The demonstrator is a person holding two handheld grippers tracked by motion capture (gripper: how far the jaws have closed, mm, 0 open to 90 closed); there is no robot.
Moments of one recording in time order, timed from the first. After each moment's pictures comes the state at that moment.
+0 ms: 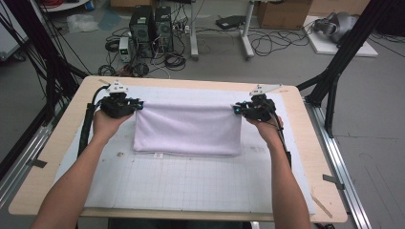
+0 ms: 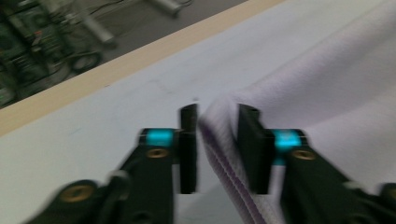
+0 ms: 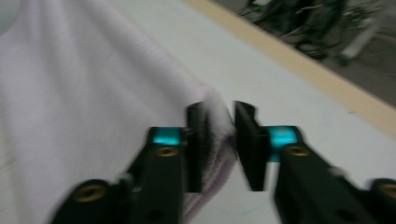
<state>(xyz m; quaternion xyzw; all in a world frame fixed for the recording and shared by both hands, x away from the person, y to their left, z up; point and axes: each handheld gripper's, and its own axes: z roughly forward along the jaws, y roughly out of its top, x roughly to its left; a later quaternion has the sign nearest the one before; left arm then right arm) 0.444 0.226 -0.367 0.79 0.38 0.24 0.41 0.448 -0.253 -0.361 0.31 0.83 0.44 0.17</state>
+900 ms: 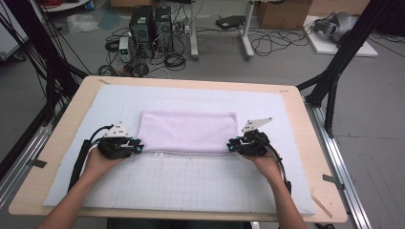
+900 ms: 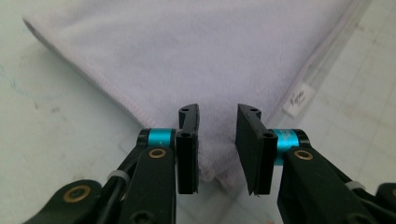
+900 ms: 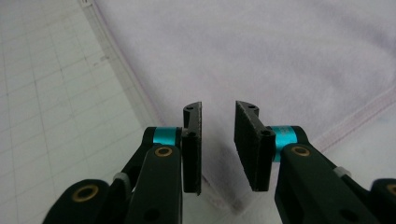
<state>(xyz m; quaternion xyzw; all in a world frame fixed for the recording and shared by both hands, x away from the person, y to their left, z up) 0.348 0.236 -0.441 0.85 0.29 0.14 0.41 0.369 -0.240 -0.424 0.27 0.87 0.41 0.07</state>
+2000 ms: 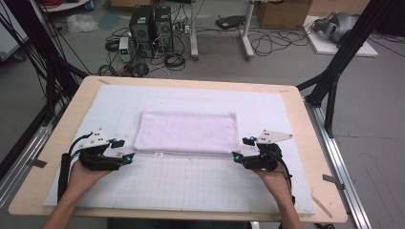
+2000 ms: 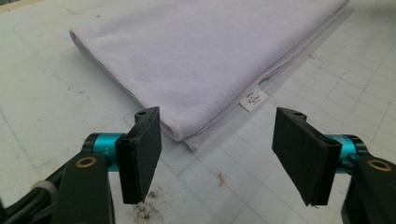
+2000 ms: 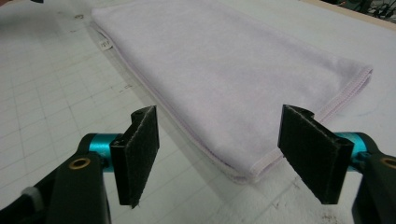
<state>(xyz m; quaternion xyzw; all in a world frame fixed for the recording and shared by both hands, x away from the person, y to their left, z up) 0.297 0.260 -0.413 0.81 0.32 0.16 0.46 0.315 -0.261 -0.409 0.30 0.81 0.48 0.14</state>
